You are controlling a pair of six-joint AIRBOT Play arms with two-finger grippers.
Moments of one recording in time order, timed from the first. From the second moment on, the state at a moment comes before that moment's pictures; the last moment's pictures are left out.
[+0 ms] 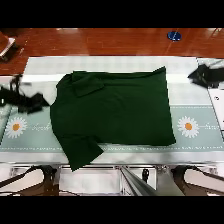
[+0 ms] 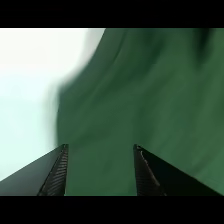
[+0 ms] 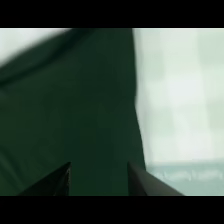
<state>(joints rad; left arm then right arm) 0.39 -1.28 0.90 1.14 -1.20 -1.38 -0.41 -1.35 1.24 -0.99 1.21 1.39</state>
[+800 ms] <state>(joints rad) 0.54 -1.22 0.44 0.87 -1.20 -1.12 -0.44 -0.92 0.57 -0.98 1.10 1.39</state>
